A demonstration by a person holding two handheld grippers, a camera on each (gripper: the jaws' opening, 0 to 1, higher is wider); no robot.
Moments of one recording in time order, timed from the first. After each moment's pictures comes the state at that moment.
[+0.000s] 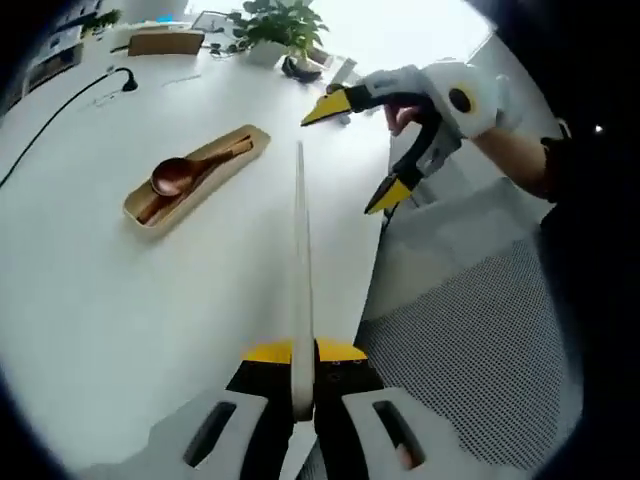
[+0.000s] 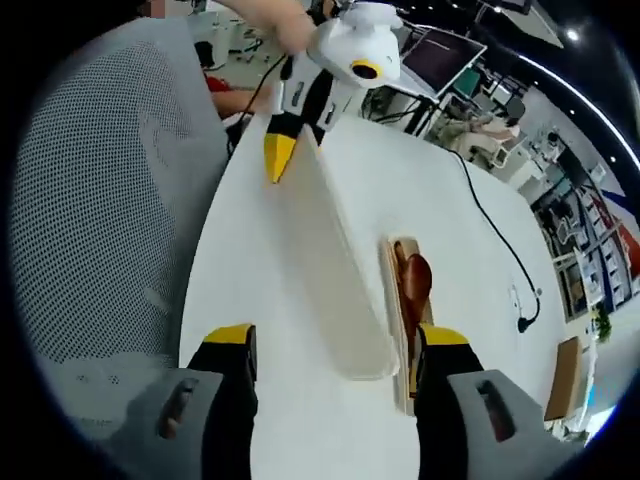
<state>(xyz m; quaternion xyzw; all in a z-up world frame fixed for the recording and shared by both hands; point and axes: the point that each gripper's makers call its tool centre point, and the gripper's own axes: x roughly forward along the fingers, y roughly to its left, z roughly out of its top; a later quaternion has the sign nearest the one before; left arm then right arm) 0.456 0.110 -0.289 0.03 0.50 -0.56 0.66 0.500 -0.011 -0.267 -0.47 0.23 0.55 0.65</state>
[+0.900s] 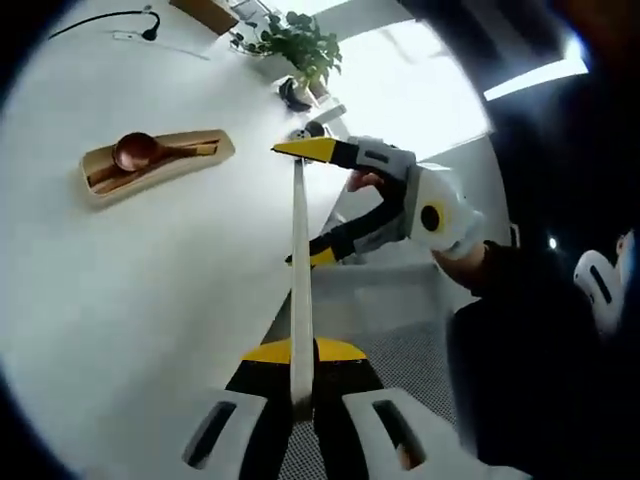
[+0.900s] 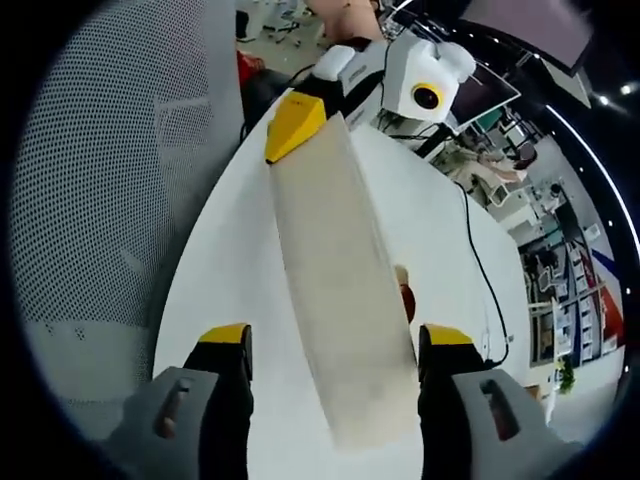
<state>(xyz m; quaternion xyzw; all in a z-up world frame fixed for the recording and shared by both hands) 0.432 0.078 -0.237 -0.19 0.54 -0.58 0.58 0.495 0.013 -0.254 -0.52 0.17 0.56 0.62</state>
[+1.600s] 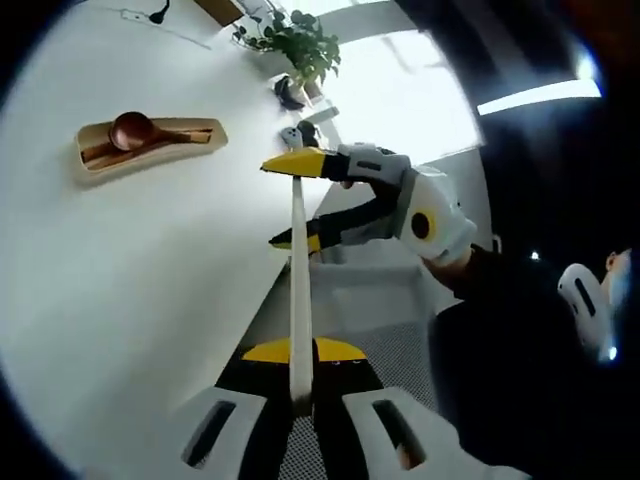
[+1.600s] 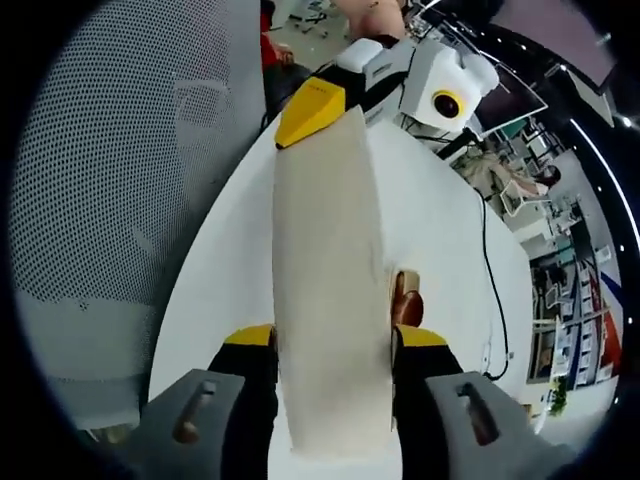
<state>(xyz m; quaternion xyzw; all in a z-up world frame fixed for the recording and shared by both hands) 0.424 0.080 -0.235 -0.23 0.55 -0.59 0.55 0.488 0.017 -0.261 -0.55 0.18 0.58 0.58</state>
